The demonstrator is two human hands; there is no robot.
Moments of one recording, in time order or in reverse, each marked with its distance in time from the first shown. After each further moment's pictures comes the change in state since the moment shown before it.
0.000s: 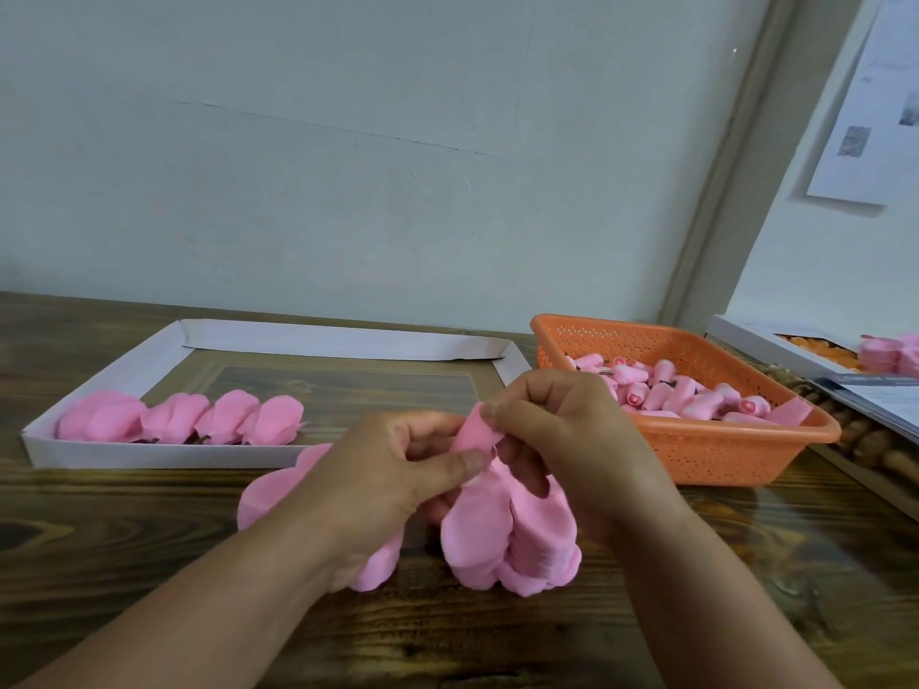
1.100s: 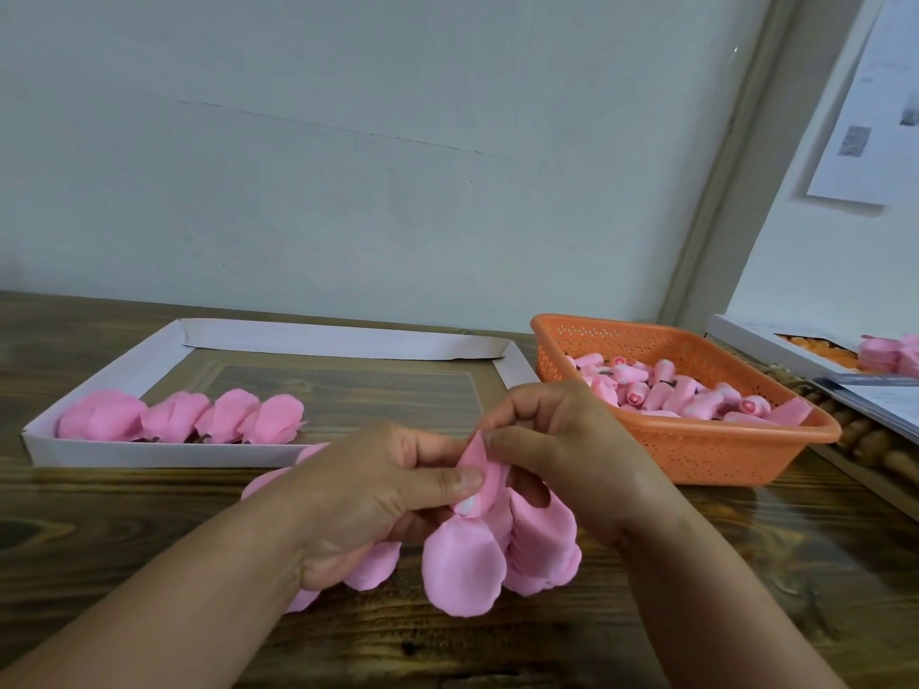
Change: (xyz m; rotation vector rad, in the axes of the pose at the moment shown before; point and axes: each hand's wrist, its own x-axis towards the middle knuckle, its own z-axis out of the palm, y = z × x) left_hand -0.003 0.008 -0.009 -0.068 -0.244 -0.196; right_hand 0.000 0.004 -0.006 -0.110 -0.161 0.011
